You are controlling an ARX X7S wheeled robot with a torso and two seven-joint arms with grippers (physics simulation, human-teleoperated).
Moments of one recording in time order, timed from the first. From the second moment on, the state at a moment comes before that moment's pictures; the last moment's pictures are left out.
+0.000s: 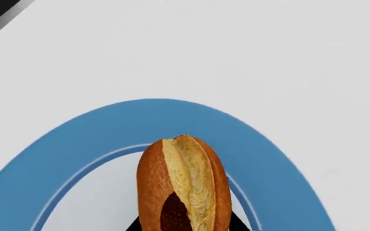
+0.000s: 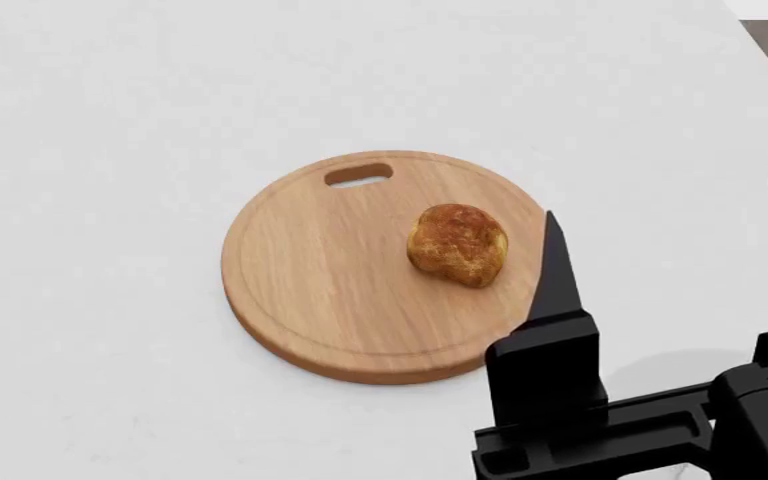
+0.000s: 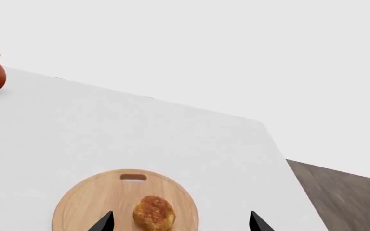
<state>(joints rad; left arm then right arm) -0.07 -0.98 -0.72 0.39 -1.73 -1.43 -0.72 1.38 1.27 -0.52 -0.90 2.17 0.70 1.15</state>
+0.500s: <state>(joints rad) -0.56 -1.20 -0.20 0.45 -2.05 -1.22 -0.86 1.38 1.32 -0.47 -0.92 2.20 0.67 1.14</state>
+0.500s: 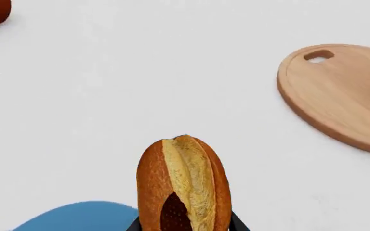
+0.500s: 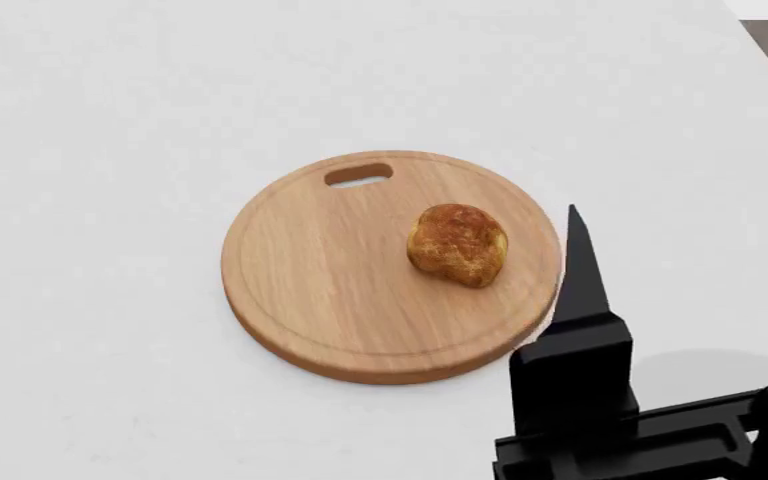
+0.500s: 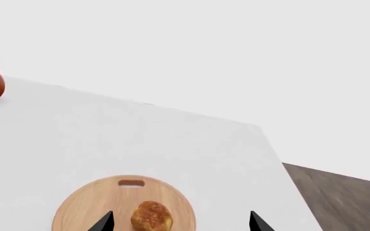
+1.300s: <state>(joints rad) -1.42 -0.75 0.46 0.13 -1.85 -1.39 -0.72 1.23 1.48 -0.41 -0.97 2.14 0.54 1.02</state>
